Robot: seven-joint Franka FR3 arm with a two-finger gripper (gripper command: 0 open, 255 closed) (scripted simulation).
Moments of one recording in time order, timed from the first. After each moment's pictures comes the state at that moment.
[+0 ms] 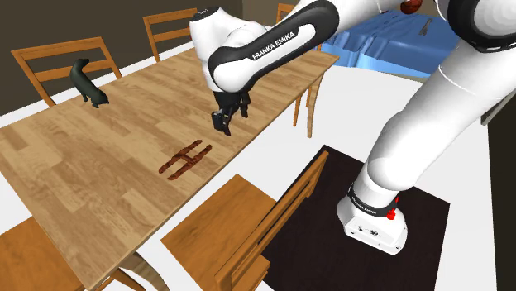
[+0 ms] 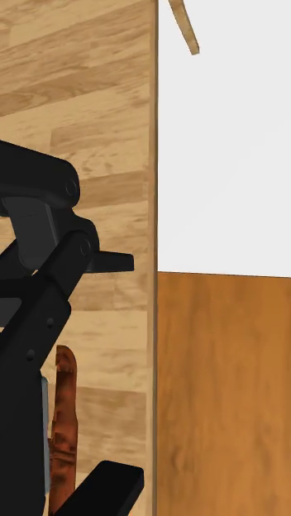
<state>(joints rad) 0.02 -0.18 0.28 -2.32 -0.10 2.05 0.29</state>
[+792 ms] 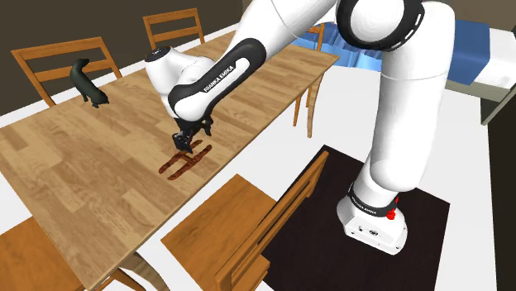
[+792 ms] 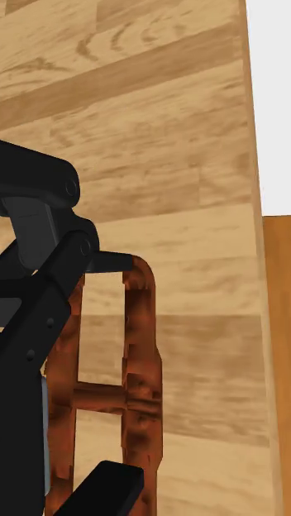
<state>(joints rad) 0.09 0.30 0.32 -1.97 -0.28 2.17 0.52</state>
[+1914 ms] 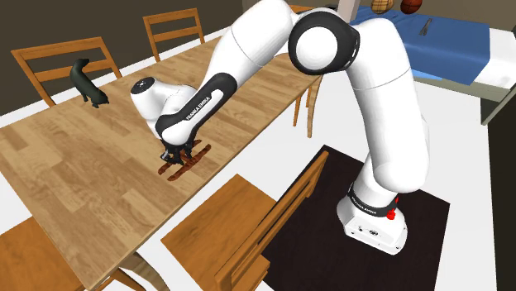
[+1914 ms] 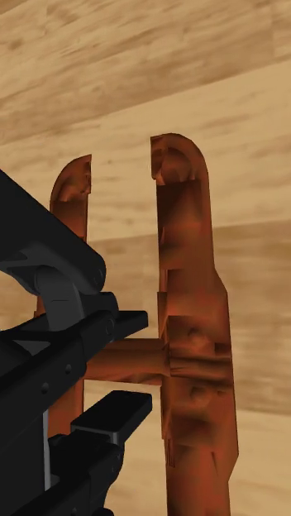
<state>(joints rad) 0.17 0.60 0.28 -1.74 -0.38 2.24 0.62</state>
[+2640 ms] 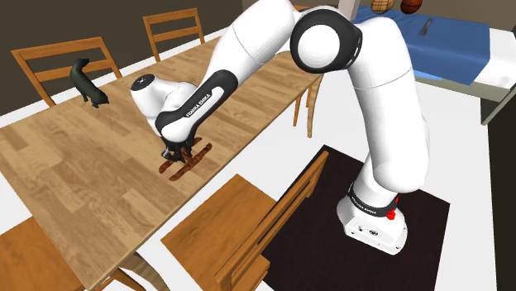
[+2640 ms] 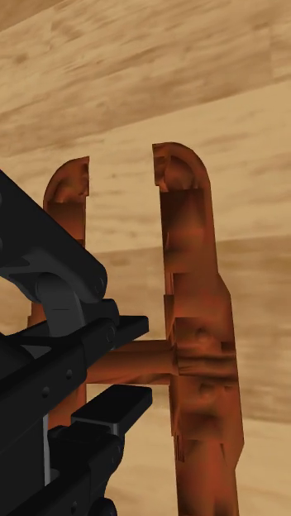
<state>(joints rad) 0.17 0.58 0.28 -1.74 -0.37 2.22 0.61</state>
